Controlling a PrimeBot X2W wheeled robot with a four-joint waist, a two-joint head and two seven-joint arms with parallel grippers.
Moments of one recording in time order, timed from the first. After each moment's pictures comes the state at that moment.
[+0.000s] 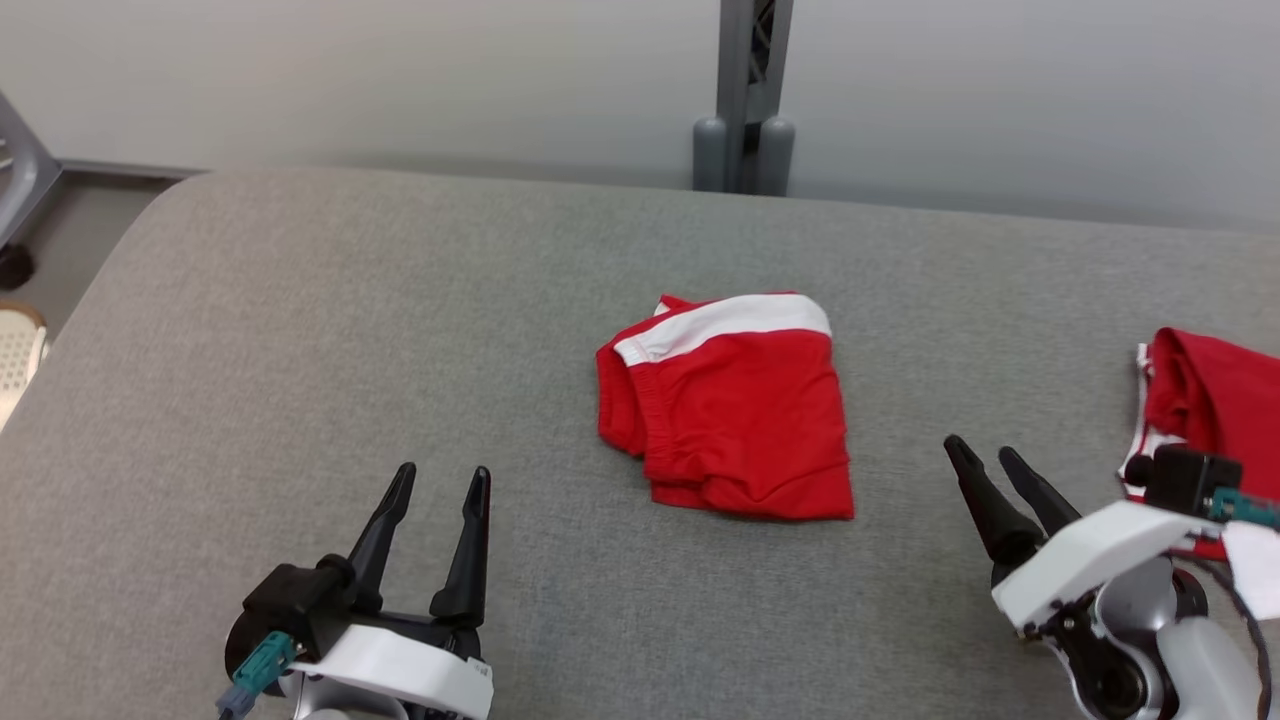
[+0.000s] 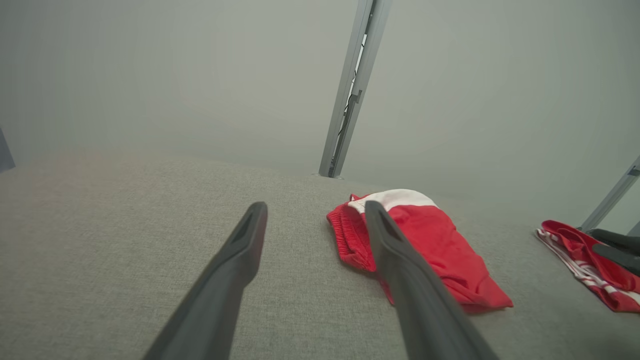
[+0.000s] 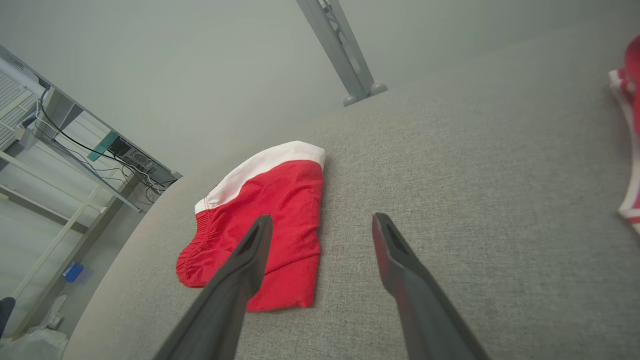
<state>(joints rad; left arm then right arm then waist) -0.06 0.05 -0.19 0.23 -0.34 -0.08 -0.26 -0.20 -0.10 0.09 0.29 0.68 0.13 0.15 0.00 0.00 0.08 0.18</state>
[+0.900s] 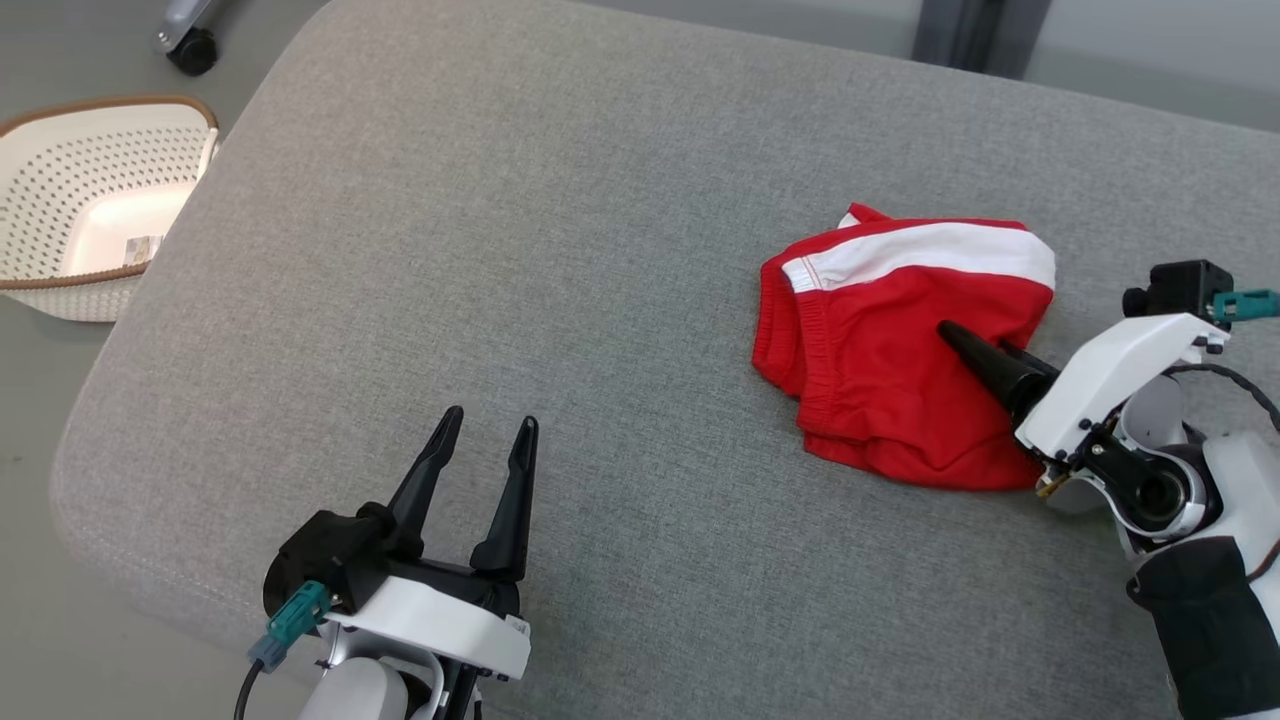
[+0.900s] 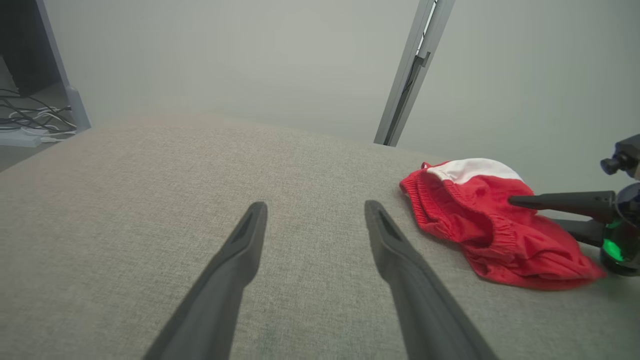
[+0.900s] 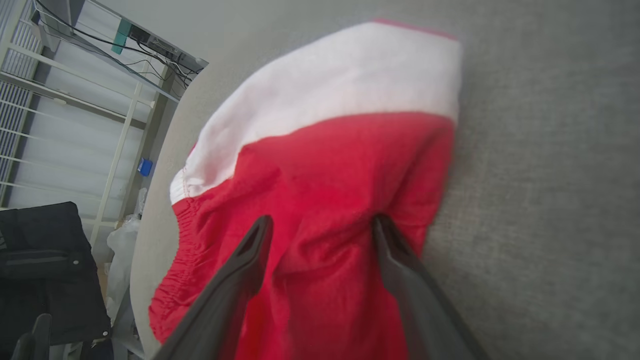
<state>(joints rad) -0.15 0.05 -0.27 0.22 -0.37 -0.08 -0.26 -0.57 -0.18 0.13 0.56 0.87 0.13 0.47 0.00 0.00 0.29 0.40</state>
